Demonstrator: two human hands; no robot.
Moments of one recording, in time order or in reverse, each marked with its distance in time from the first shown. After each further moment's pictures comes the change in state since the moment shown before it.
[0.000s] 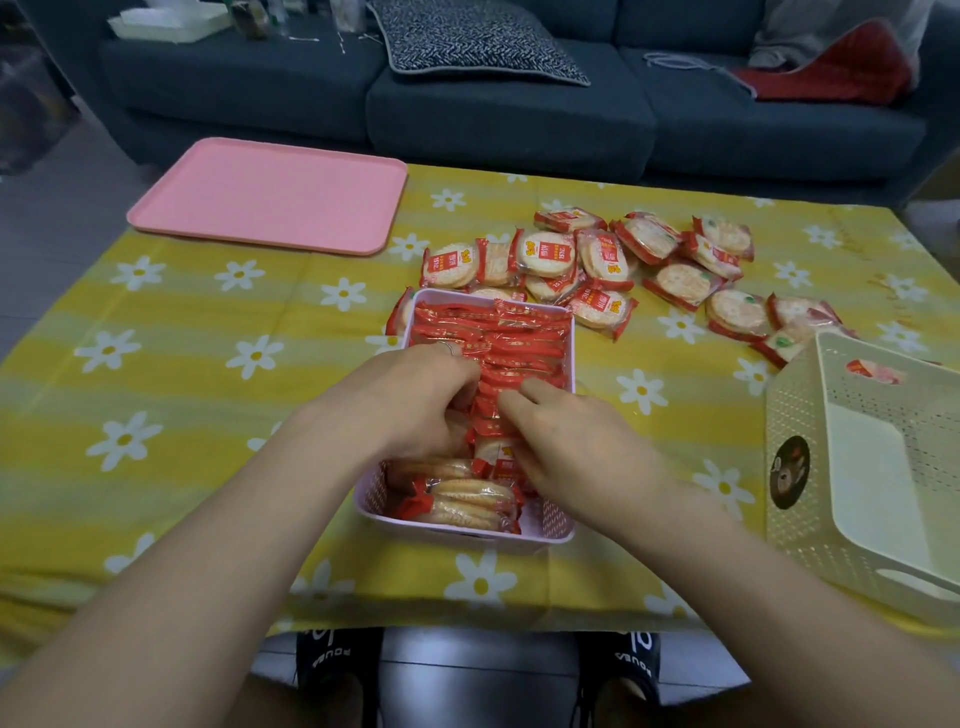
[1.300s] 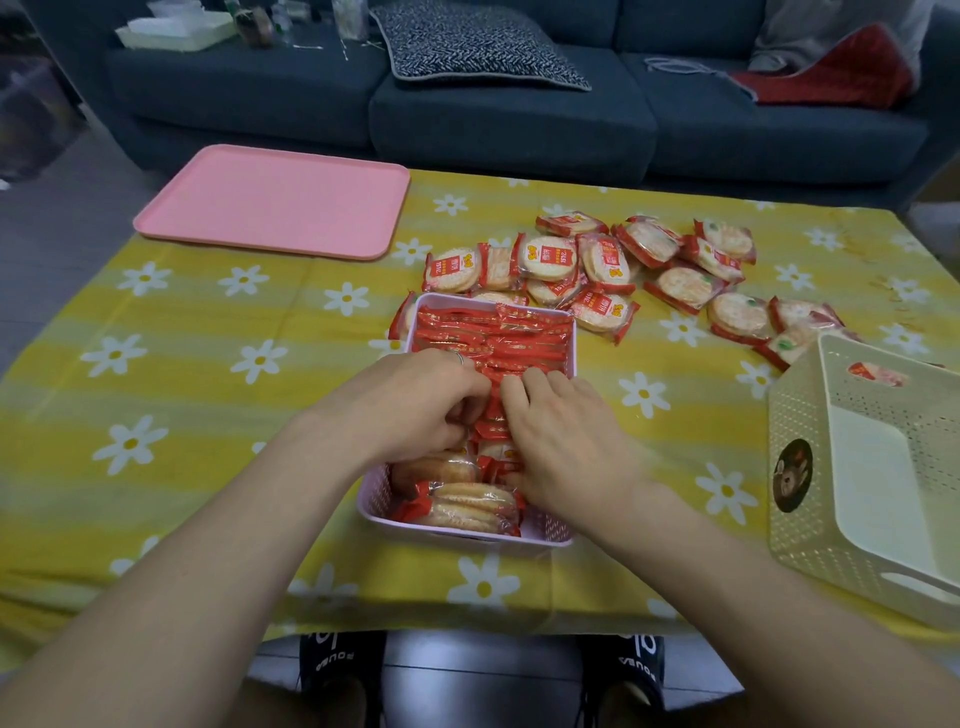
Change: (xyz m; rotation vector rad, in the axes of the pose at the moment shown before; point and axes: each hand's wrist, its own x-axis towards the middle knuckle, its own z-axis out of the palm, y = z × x) left_hand -0.004 0.003 -0.011 -0.002 -0.038 0.105; right_hand 0.013 -0.003 0.020 -0.303 0.003 0.095
